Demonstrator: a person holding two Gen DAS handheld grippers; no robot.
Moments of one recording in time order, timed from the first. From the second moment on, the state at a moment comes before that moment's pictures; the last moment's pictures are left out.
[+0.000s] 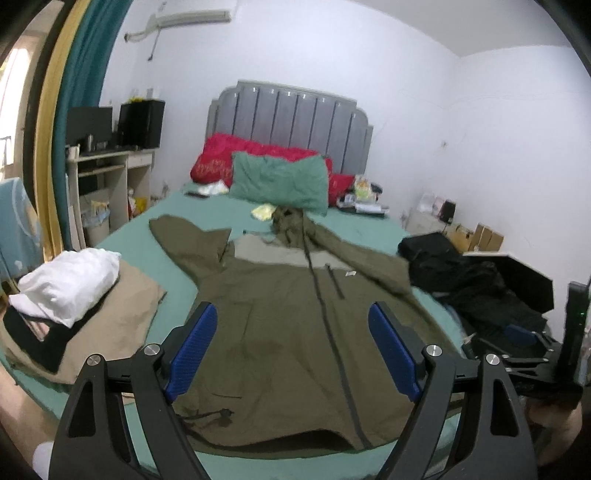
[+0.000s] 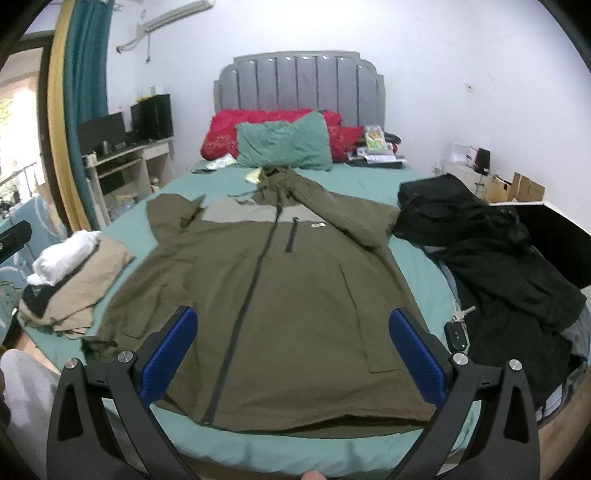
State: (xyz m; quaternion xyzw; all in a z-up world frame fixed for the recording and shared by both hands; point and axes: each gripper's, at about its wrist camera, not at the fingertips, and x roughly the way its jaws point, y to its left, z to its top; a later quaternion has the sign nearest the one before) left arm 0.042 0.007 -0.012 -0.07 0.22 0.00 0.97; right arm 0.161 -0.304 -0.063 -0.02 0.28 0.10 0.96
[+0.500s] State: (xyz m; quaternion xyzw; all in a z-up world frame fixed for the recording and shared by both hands) left arm 0.250 0.063 -0.082 -0.06 0.29 0.01 0.95; right arm 0.332 -0.317 -0.103 -0.04 0.34 0.10 0.93
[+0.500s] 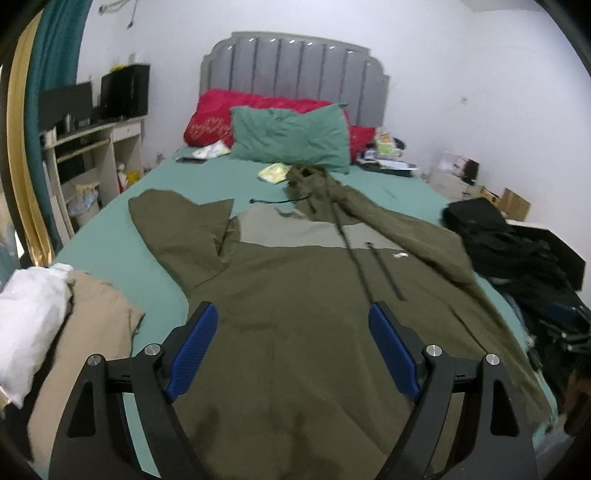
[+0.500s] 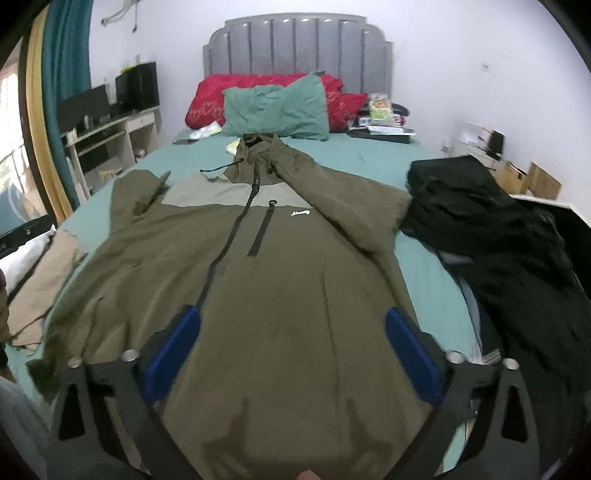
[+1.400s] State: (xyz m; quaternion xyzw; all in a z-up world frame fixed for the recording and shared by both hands) left arm 0.372 0.201 -0.182 -0.10 0.39 0.17 0.90; right arm 0.720 -0.260 -0.225 -0.07 0.42 0.02 0.91
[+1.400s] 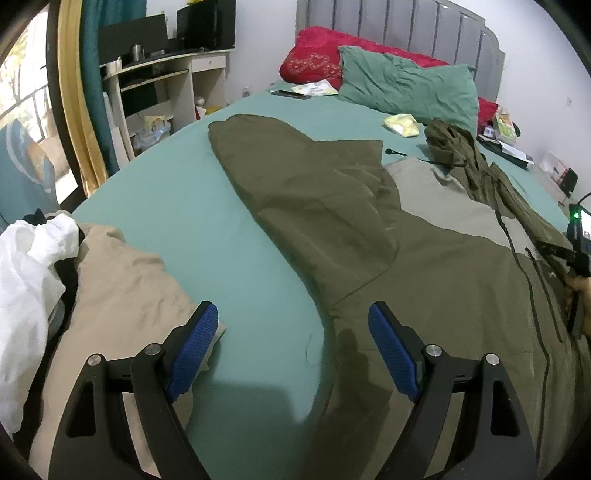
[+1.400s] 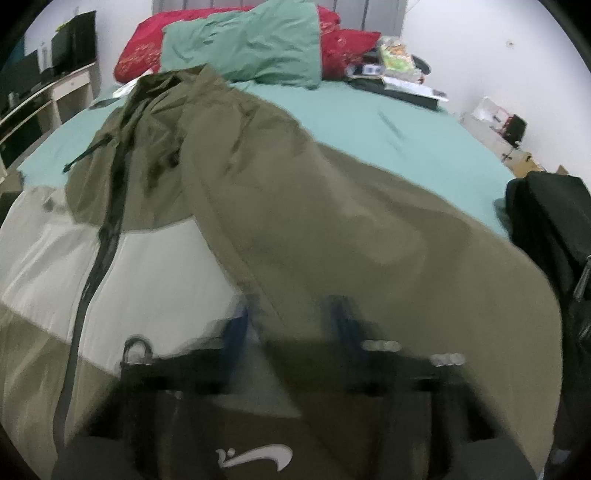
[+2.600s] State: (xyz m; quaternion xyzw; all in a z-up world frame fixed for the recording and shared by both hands) left arm 0.365 0.218 -0.176 -0.10 0.39 0.14 0.91; right arm 0.701 -0.114 -0.171 -0.14 0.40 0.11 0.90
